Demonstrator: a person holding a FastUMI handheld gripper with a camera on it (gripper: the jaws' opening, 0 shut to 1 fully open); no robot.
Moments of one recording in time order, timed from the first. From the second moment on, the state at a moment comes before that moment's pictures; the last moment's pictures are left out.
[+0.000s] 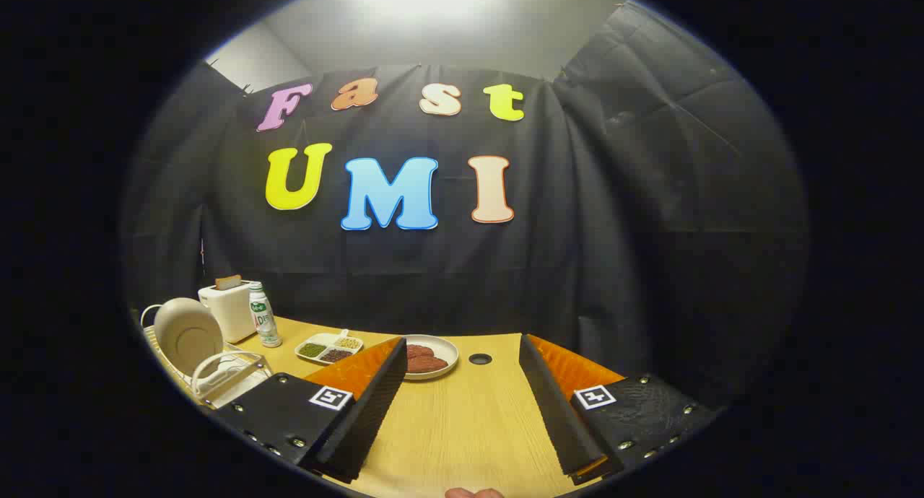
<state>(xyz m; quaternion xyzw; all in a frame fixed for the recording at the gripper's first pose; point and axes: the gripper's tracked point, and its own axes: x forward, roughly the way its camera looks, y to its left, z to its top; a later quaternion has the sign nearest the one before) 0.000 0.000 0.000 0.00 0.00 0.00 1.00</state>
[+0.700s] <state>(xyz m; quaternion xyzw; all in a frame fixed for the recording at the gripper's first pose) -0.047 0.149 0.121 0.02 -0.05 0.06 1.00</state>
